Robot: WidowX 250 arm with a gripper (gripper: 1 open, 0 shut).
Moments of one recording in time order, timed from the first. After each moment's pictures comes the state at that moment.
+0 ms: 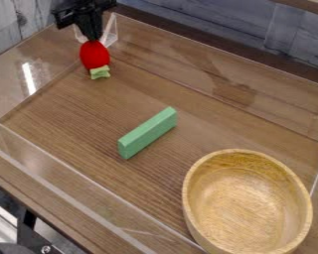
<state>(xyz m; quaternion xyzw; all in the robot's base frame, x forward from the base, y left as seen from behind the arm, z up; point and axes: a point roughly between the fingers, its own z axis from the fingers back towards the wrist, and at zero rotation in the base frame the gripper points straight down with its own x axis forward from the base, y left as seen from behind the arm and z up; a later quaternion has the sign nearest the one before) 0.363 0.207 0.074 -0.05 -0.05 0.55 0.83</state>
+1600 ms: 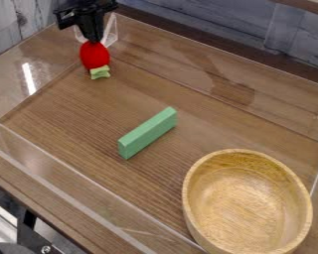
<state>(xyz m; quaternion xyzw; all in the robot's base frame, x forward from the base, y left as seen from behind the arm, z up) 0.364 0.200 0.076 -0.04 -0.02 0.56 0.83</state>
